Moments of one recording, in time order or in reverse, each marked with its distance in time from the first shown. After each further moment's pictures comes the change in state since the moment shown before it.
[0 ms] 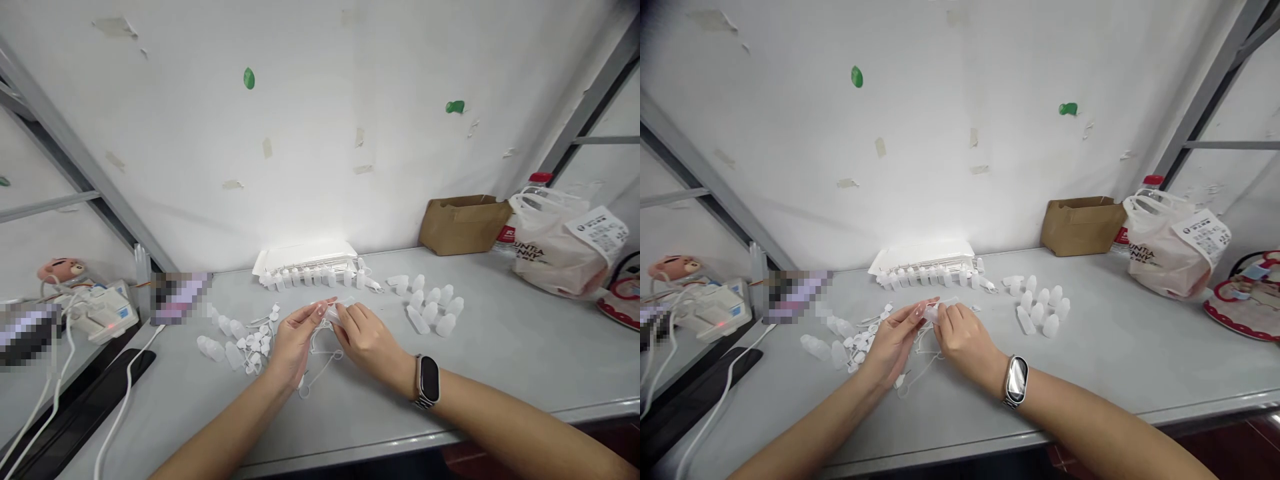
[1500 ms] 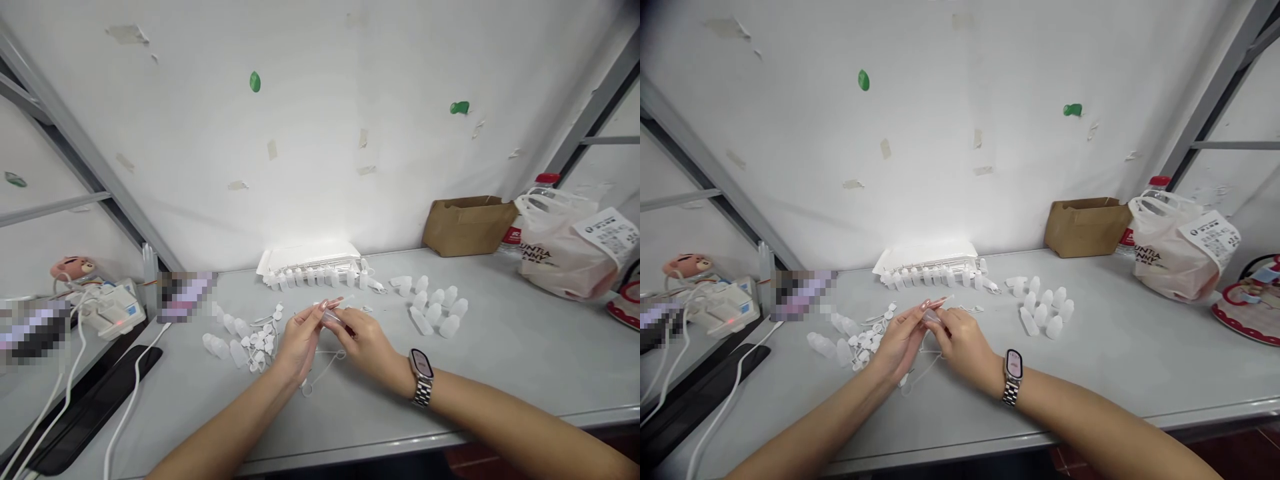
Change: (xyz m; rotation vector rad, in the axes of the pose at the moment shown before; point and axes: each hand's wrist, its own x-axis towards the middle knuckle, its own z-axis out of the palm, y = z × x) left_hand 0.005 -0.007 0.000 -0.086 -0.059 0.004; right_hand 0.003 -0.009 0.006 0.650 -0.064 0.376
